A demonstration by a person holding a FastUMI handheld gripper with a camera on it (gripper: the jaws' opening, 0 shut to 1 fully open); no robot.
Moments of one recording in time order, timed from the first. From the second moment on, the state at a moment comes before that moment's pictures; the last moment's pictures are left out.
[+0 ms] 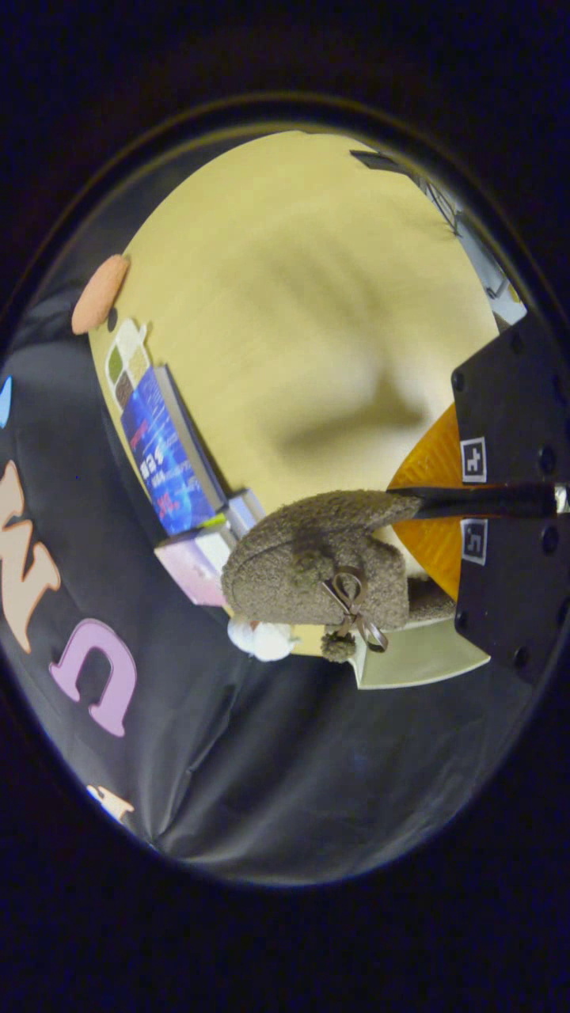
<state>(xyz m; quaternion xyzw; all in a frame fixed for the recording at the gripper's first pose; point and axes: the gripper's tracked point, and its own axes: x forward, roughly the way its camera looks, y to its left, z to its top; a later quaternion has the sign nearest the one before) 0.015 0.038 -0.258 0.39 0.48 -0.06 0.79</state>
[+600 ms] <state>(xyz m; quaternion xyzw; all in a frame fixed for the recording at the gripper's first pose) 0.022 0.181 -0.260 0.35 0.54 0.02 0.77</state>
